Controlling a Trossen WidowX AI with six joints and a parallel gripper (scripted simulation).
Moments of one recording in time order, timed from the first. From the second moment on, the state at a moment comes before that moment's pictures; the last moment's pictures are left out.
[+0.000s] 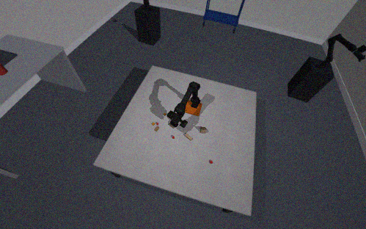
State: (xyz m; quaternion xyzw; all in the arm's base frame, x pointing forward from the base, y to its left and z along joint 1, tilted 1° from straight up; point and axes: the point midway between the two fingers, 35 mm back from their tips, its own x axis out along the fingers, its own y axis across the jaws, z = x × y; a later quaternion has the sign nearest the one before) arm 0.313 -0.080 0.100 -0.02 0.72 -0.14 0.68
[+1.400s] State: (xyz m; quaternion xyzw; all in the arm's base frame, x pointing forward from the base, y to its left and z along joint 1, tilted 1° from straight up) arm 0.321 -0.060 0.109 -0.51 0.68 0.31 0.44
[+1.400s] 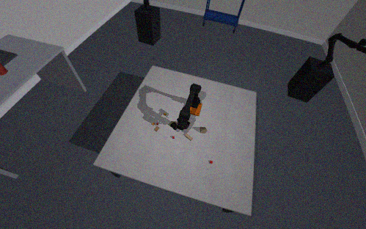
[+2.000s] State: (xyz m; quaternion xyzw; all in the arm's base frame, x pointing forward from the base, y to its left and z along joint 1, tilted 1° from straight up) arm 0.321 -0.073 0.083 -0.51 0.68 0.31 0.44
